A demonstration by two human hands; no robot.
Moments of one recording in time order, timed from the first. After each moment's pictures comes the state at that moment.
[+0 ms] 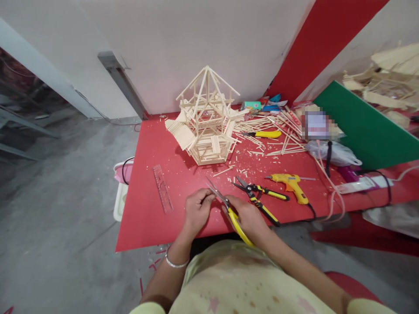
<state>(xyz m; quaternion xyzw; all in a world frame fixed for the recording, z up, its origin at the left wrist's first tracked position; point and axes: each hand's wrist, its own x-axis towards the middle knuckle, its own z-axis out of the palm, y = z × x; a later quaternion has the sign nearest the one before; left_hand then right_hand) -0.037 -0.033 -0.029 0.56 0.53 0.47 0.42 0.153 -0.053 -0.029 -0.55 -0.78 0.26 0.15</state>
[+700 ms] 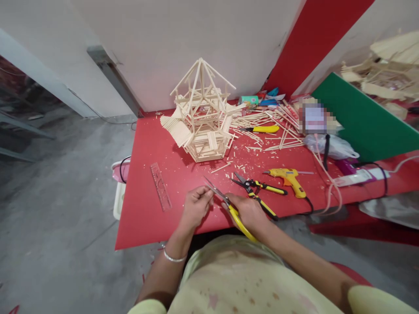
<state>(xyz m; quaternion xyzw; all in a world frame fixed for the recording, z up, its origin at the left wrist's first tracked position) -0.032 -0.034 -0.038 0.40 0.48 0.46 0.63 0.163 -0.054 -0.035 -0.55 -0.79 0.25 0.11</state>
